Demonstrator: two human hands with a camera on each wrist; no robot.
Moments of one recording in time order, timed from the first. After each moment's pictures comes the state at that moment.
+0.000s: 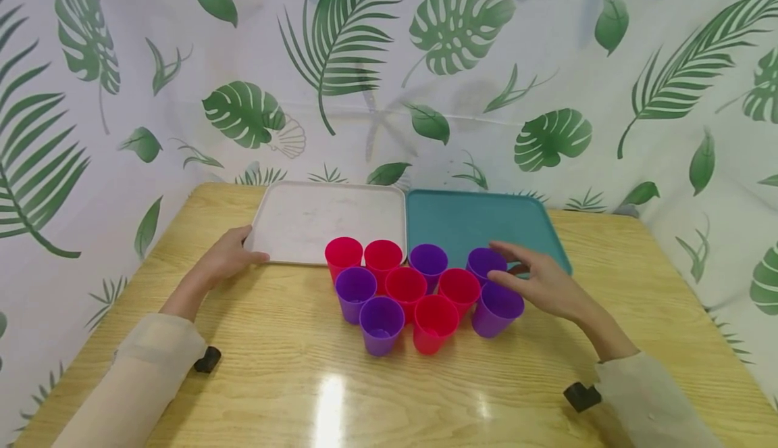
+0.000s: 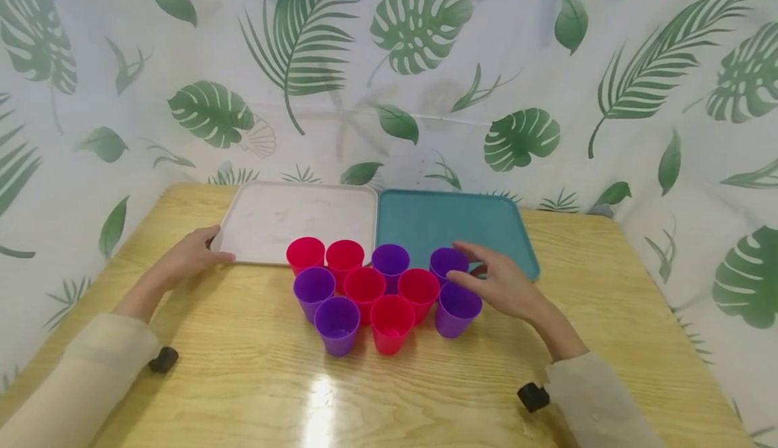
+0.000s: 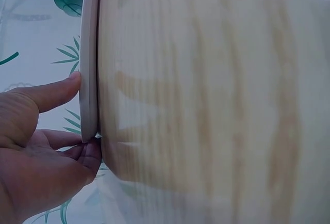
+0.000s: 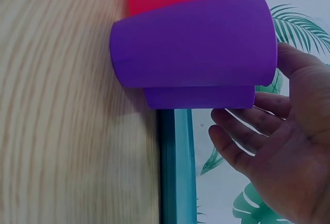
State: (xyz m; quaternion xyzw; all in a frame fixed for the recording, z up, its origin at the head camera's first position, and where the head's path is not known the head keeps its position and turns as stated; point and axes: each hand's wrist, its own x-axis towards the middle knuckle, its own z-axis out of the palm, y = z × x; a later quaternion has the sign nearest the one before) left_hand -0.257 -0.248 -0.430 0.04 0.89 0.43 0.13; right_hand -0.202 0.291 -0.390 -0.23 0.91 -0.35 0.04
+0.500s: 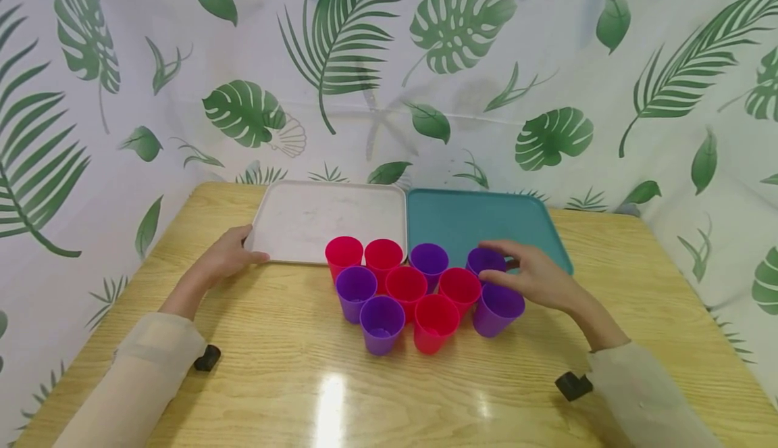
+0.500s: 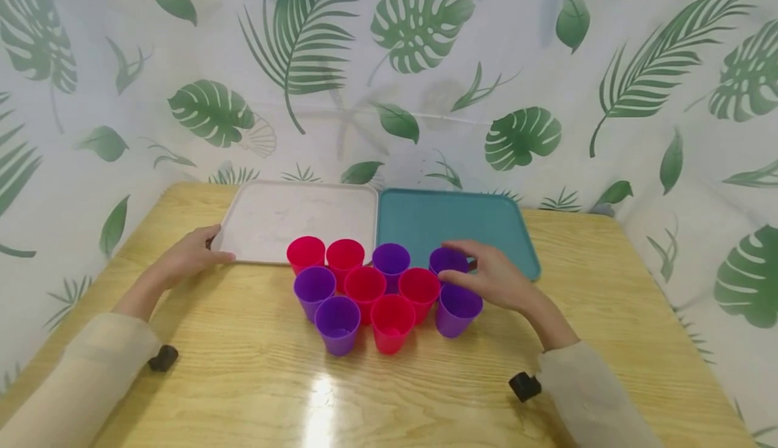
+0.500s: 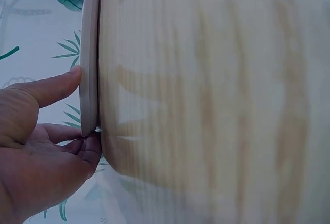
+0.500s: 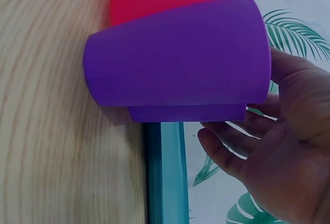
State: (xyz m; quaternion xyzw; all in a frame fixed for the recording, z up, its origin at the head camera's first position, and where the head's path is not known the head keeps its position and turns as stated) left_hand -0.257 -0.250 -0.431 0.06 0.89 0.44 0.13; right_hand -0.209 0.281 -0.382 -0.25 0.91 -0.33 0.05
